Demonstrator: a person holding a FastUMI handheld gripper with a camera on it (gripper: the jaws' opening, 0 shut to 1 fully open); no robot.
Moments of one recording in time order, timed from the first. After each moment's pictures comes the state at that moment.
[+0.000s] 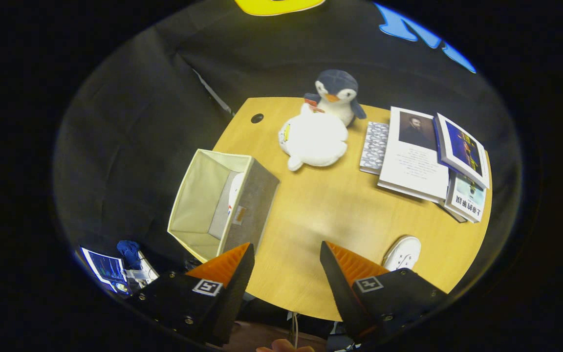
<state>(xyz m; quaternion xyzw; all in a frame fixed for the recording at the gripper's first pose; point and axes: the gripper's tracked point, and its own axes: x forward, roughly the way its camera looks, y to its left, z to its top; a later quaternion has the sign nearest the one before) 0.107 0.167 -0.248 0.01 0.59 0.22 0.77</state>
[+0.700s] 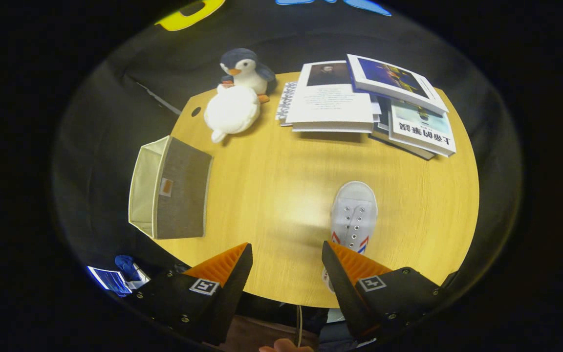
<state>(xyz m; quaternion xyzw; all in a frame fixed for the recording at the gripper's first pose) 0.055 0.017 -0.315 0.06 0.64 0.11 0.76</state>
